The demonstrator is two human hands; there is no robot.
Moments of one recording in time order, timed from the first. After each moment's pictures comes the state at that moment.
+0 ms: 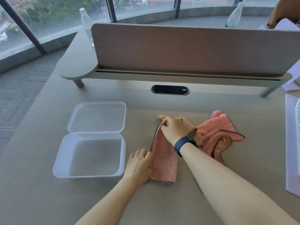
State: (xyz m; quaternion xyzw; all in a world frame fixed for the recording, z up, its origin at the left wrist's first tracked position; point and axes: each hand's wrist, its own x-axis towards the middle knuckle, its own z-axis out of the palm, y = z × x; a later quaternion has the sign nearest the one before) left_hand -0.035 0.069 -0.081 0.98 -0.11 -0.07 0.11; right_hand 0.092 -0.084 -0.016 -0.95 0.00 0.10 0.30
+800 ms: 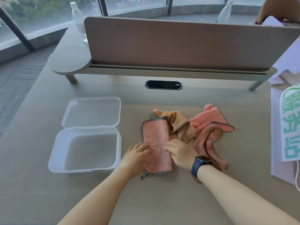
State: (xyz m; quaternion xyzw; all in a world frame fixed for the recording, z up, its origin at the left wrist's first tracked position) left_hand -0.032 0.083 -0.089 0.96 -0.21 -0.09 0.16; right_hand 0.002 -0.155 -0.067 -0.92 -0.33 0.05 0.21
